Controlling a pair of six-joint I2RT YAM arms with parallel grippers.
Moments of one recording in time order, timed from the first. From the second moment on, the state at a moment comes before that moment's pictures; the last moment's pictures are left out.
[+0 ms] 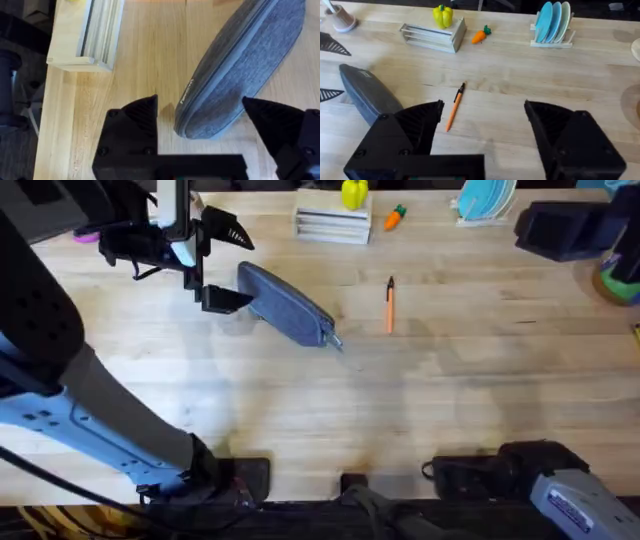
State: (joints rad) left arm 0.27 1.90 1.35 -0.97 0.94 1.95; right arm 0.00 0.81 1.16 -0.88 -0.12 -0.01
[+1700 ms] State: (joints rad) left arm 0.24 1.91 1.35 -1.01 0.81 1.95; right arm 0.04 0.88 1.16 -1.02 -0.33 0.08
